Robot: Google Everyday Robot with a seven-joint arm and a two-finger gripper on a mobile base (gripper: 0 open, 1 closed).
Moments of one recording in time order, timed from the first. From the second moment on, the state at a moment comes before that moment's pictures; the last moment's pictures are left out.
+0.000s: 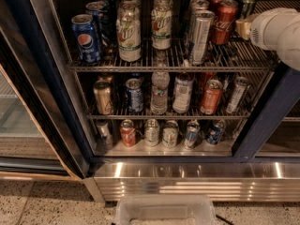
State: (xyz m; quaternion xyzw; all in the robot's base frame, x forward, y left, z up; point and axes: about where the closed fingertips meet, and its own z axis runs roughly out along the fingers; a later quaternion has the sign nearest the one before) arm 0.699 -0.297 0.977 -0.15 0.78 -0.09 0.60
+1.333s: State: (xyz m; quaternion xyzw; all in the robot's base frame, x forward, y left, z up) arm 0.728 -0.337 0.987 -0.11 0.78 -0.12 0.61
